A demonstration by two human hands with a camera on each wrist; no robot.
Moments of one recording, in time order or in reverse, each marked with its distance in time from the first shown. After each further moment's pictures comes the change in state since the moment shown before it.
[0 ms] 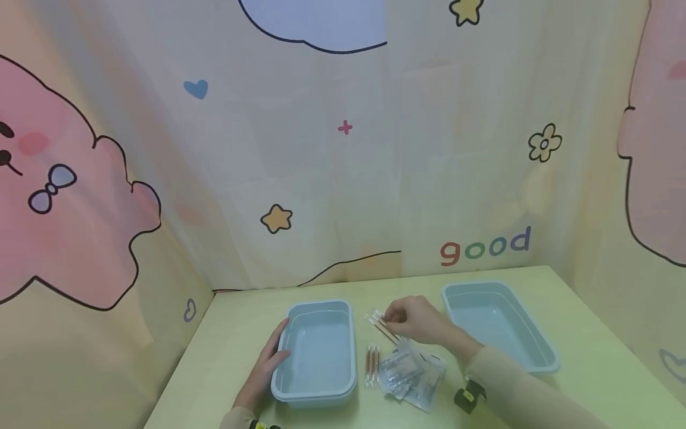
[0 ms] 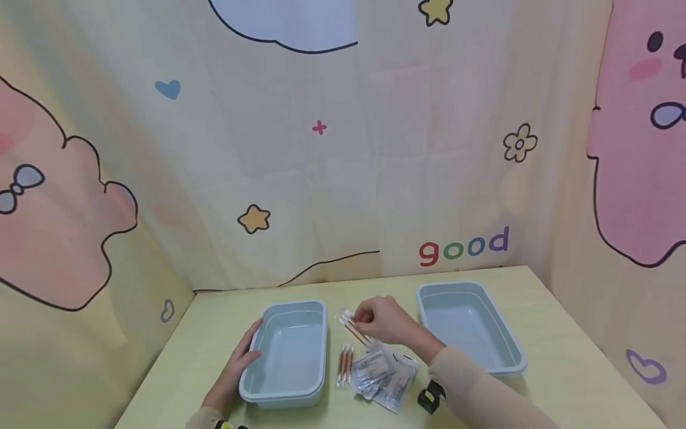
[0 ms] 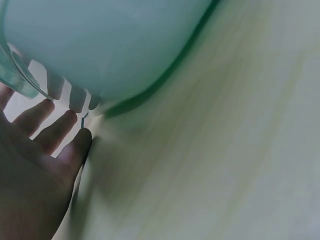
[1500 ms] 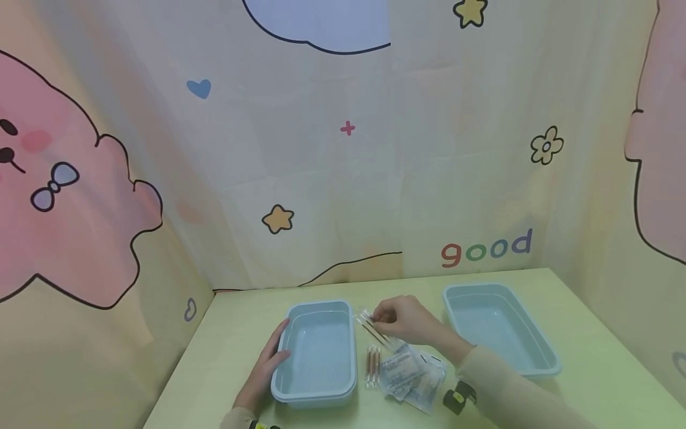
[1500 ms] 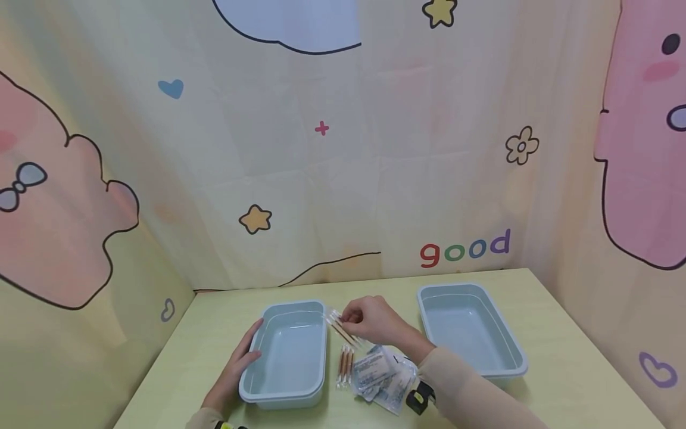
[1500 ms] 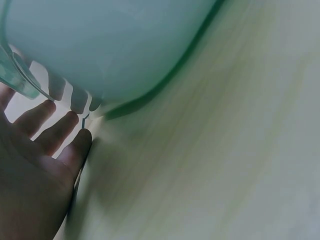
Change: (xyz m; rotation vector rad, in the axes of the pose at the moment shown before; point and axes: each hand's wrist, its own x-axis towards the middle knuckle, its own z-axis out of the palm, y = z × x) left_hand -0.001 0.001 0.000 -0.012 0.000 0.003; right_hand 0.009 -0.020 0.006 0.052 -0.006 -0.045
